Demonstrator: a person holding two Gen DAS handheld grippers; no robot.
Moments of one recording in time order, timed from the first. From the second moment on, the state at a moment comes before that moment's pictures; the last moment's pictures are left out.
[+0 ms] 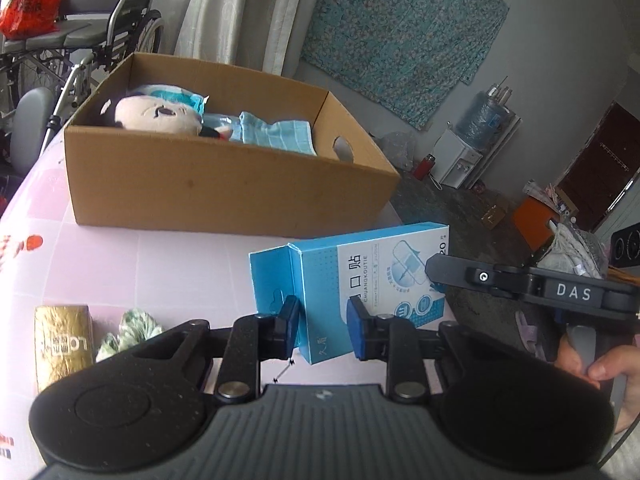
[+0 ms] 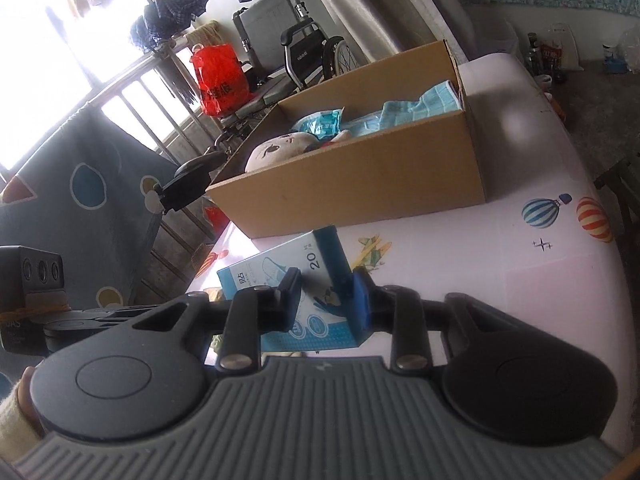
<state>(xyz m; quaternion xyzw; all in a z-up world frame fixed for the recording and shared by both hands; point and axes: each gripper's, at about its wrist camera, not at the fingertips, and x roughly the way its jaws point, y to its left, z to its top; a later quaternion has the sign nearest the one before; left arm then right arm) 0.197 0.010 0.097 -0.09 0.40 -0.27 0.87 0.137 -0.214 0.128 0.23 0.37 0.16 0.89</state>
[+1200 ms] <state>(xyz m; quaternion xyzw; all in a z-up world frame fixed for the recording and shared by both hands) 0.627 -0.047 0.036 -0.05 0.60 -0.17 0.78 0.622 -0.214 -0.014 0.27 0.52 0.05 0.81</state>
